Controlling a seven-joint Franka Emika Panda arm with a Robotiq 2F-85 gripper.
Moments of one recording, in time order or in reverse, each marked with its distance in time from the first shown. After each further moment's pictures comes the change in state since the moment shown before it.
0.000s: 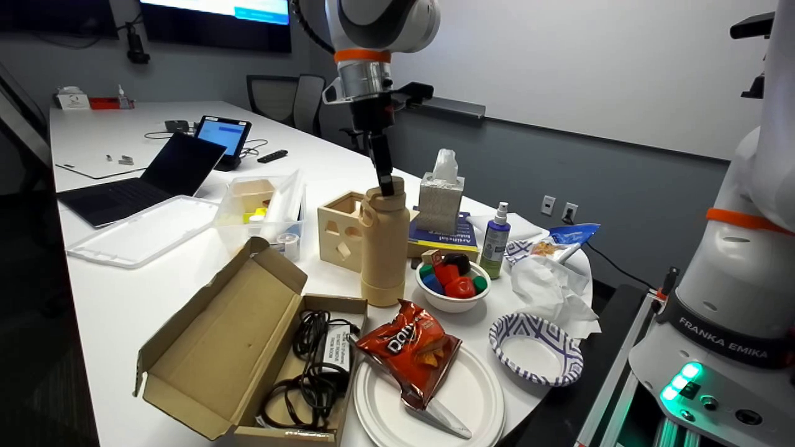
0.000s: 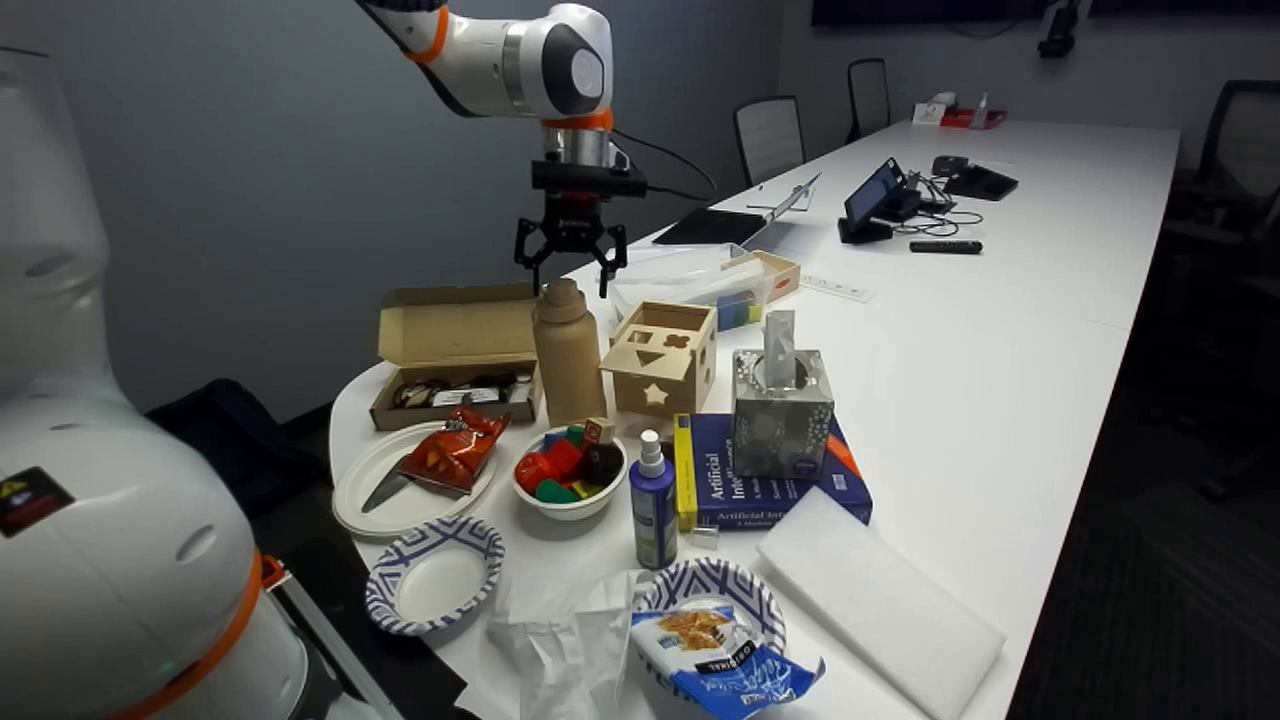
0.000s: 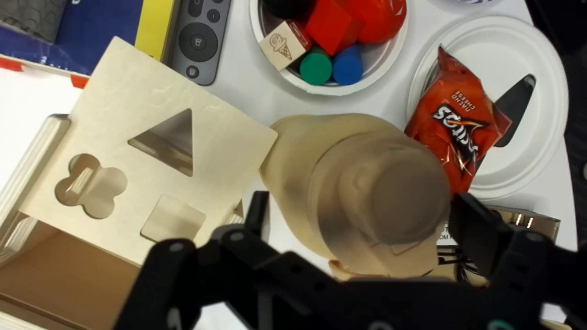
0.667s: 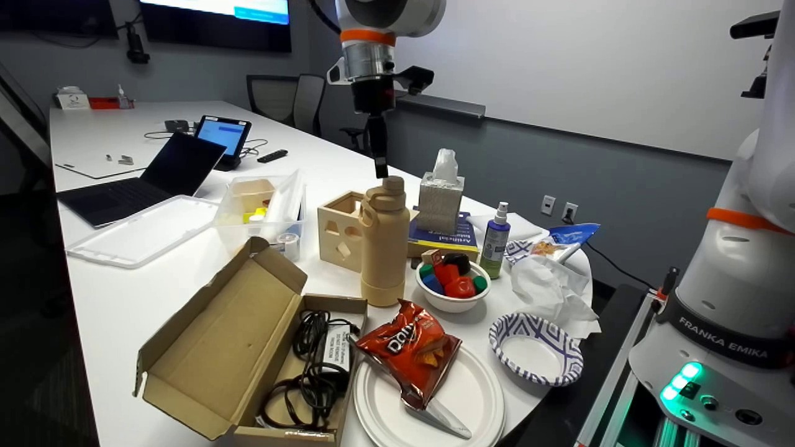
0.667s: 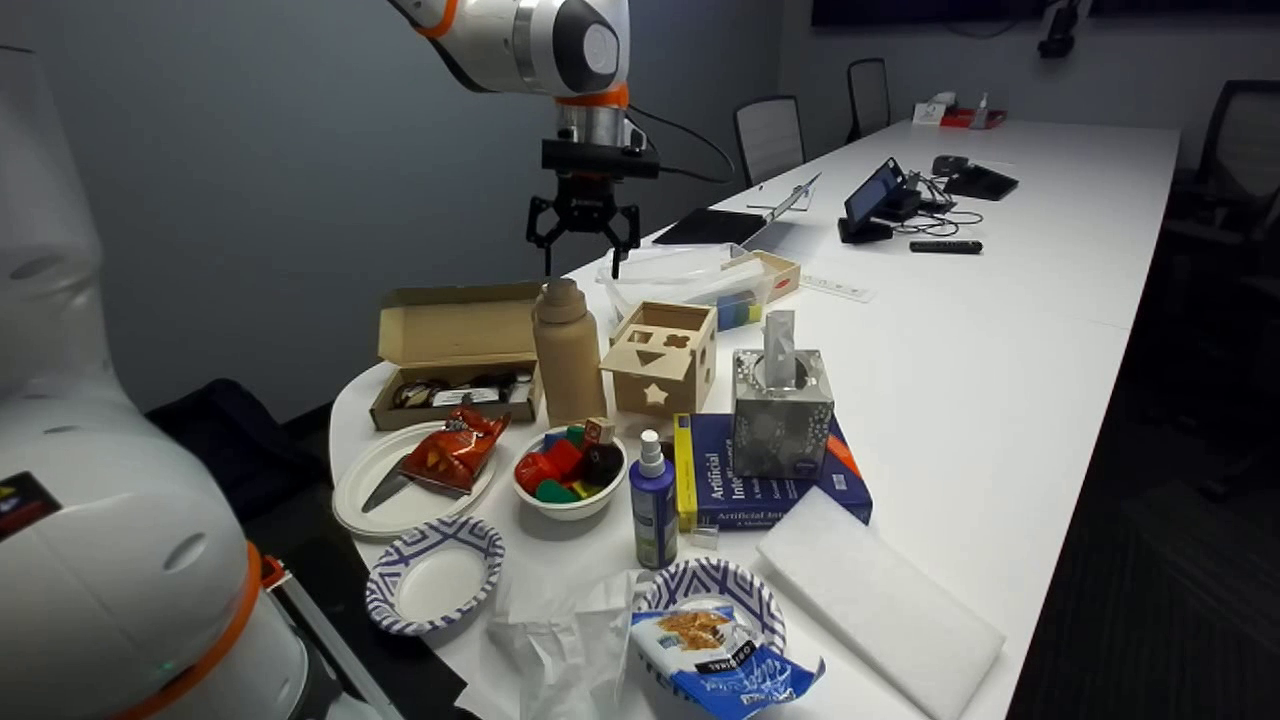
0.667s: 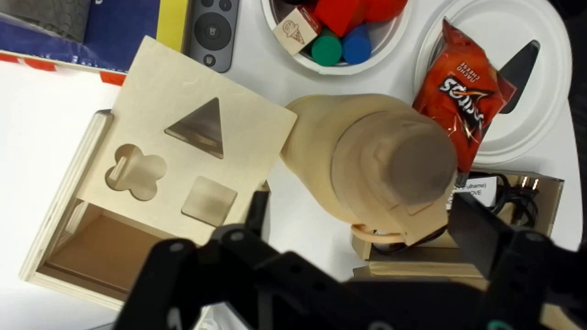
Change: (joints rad) arm -0.034 -0.023 -0.004 0.034 0.037 0.000 0.015
